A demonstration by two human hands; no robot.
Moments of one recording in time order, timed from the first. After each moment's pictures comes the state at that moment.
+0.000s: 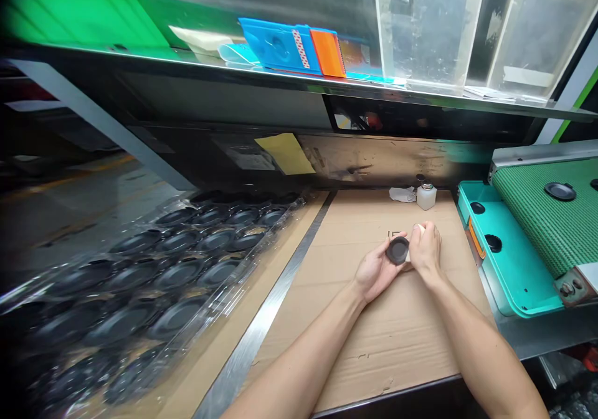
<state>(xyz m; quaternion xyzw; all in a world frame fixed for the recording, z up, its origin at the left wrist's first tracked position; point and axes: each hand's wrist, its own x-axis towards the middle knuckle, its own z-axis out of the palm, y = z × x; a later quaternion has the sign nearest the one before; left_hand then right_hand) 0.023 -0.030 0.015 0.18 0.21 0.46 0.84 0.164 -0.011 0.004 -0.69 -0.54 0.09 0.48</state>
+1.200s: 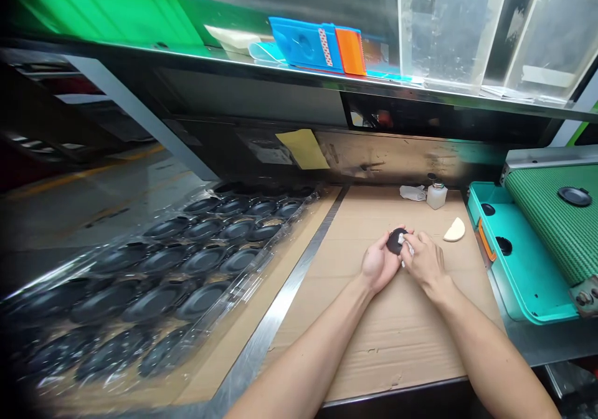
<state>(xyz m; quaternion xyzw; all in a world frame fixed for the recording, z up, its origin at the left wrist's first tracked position) 0.015 -0.015 0.010 0.15 0.22 0.53 0.80 0.143 -0.040 0.015 -0.61 -0.72 0.01 0.32</state>
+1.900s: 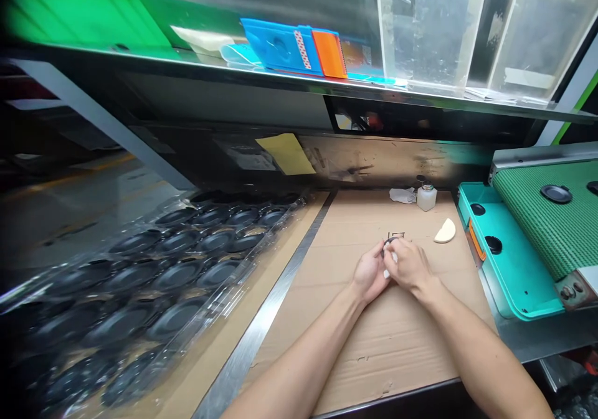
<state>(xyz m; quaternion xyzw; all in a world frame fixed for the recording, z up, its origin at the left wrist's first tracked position) 0.025 -0.027 0.009 0.13 0.24 0.48 0.83 0.138 -0.036 0.014 -0.55 -0.76 0.03 0.33</state>
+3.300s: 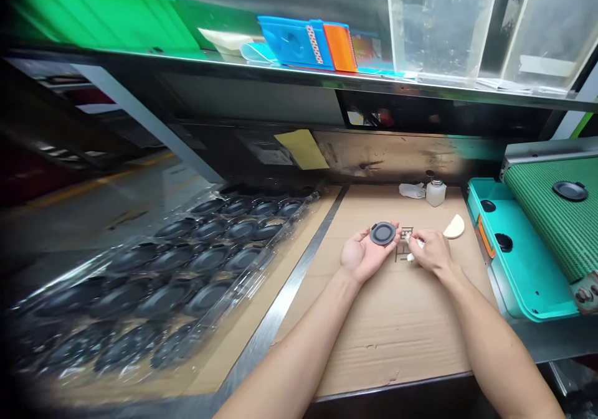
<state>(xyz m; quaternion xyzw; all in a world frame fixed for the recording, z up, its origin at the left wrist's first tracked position) -0.019 -0.007 0.026 0.06 0.21 0.53 0.82 0.173 -0.023 0.015 -0.58 -0.72 0.12 0.35</state>
